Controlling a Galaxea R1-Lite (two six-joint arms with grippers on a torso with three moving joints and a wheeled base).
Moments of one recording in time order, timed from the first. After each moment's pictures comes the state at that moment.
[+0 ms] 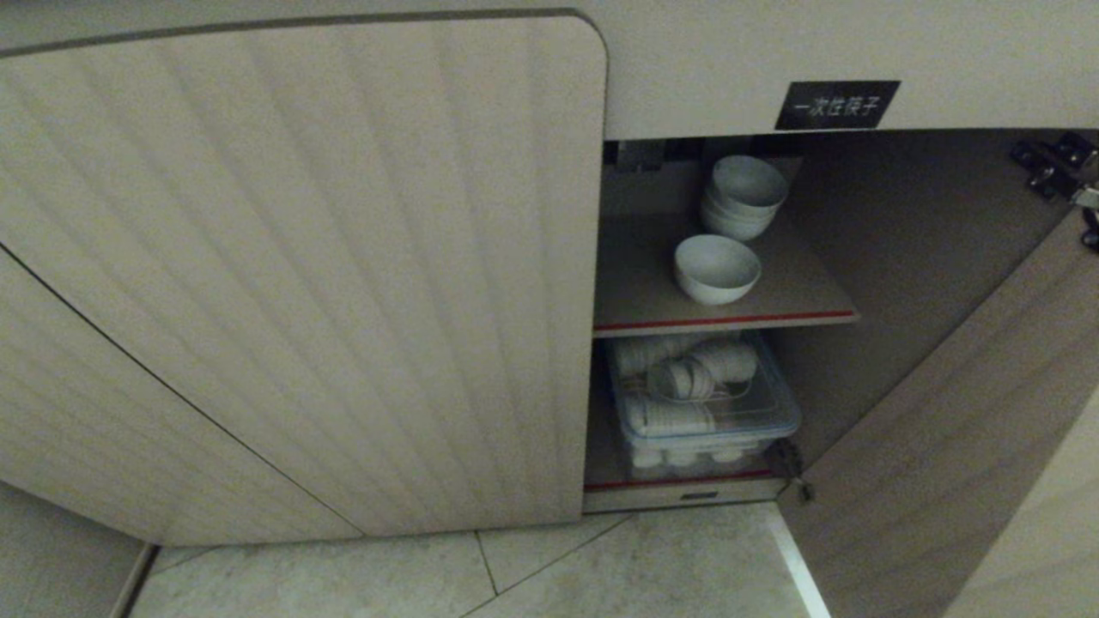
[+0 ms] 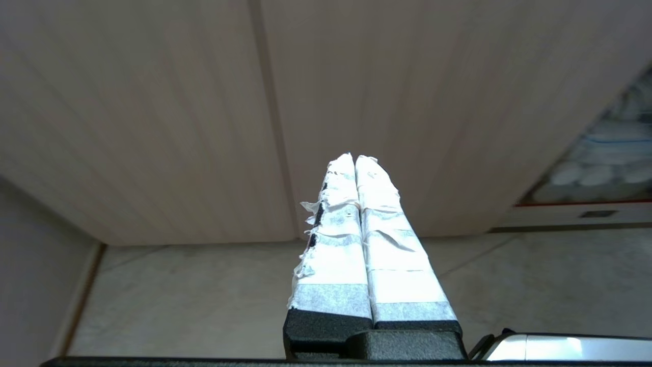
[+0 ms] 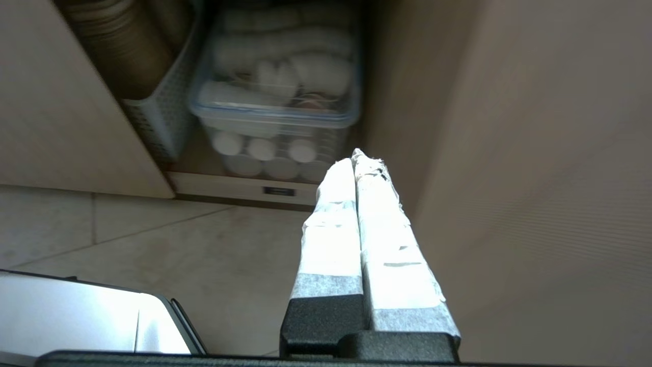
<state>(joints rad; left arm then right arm) 0.00 0.00 0.00 0.00 0.02 -0.03 0.00 0.00 0.00 0.00 0.07 -0.12</state>
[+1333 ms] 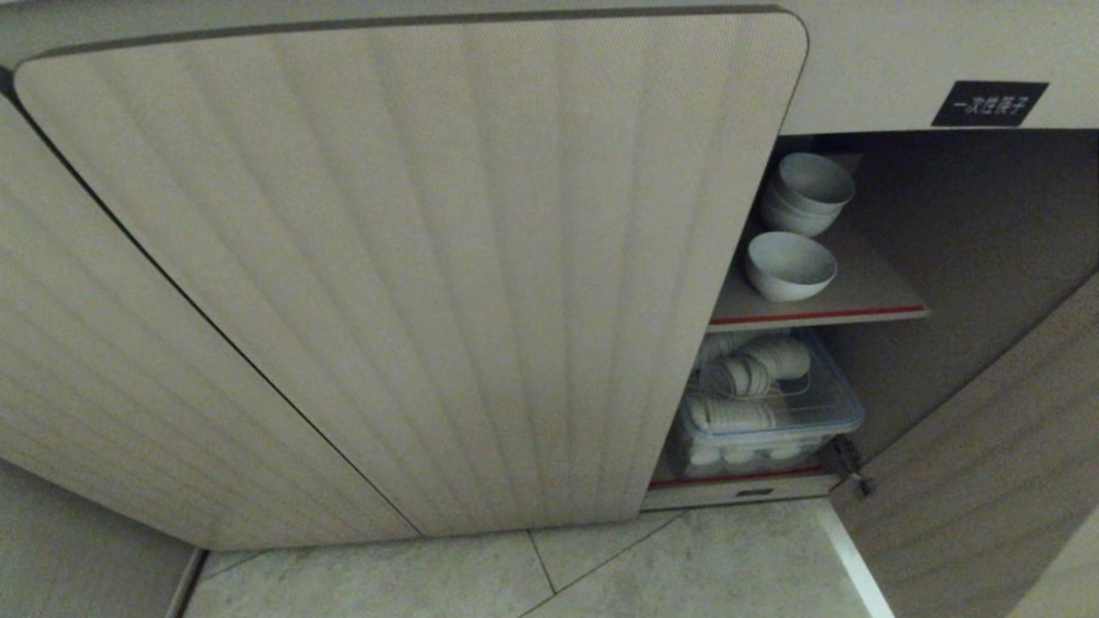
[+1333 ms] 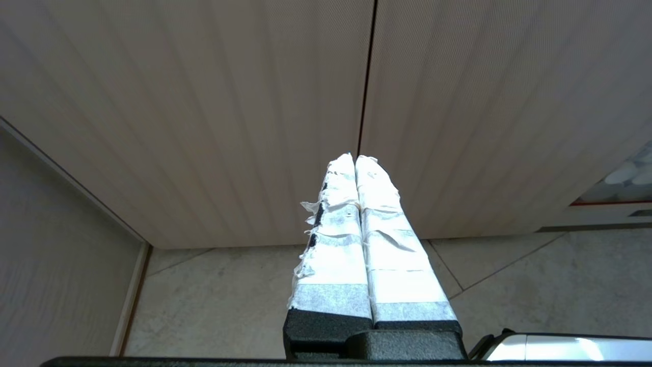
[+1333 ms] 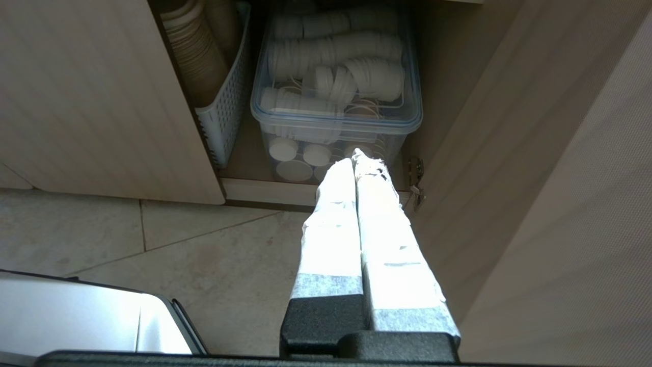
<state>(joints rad) 0.00 0.00 0.00 0.00 0.01 -0.03 0.00 0.00 0.00 0.00 0.07 -0.12</state>
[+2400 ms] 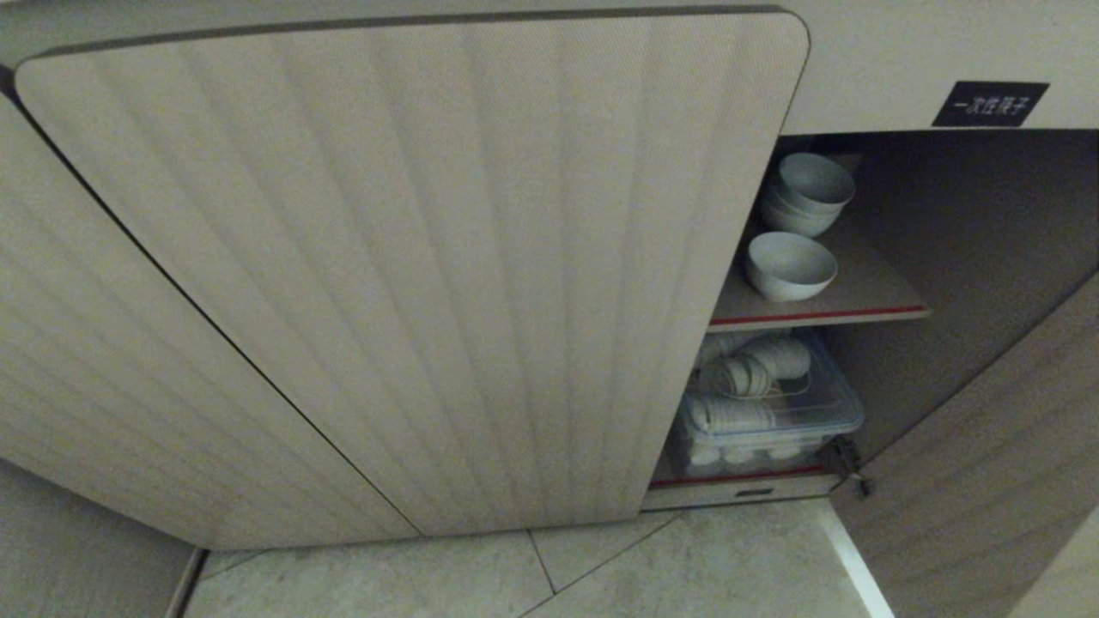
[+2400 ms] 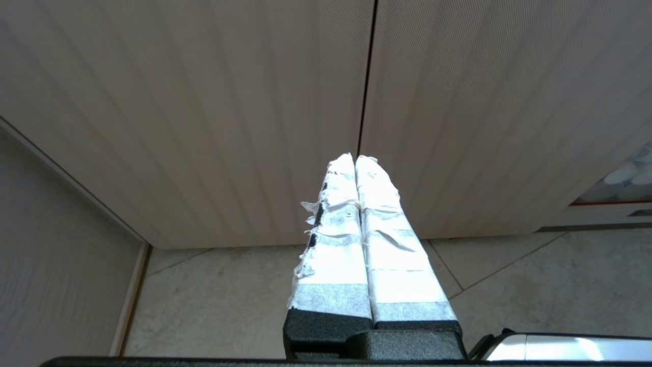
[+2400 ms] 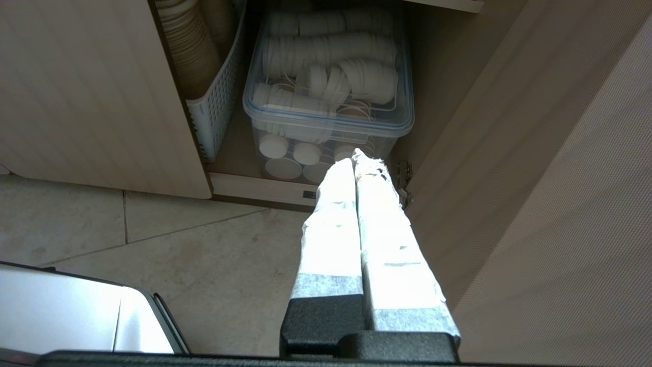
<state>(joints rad) 0.00 0.00 0.00 0.00 0.01 -0.03 0.00 0.00 0.00 0.00 0.07 -0.18</state>
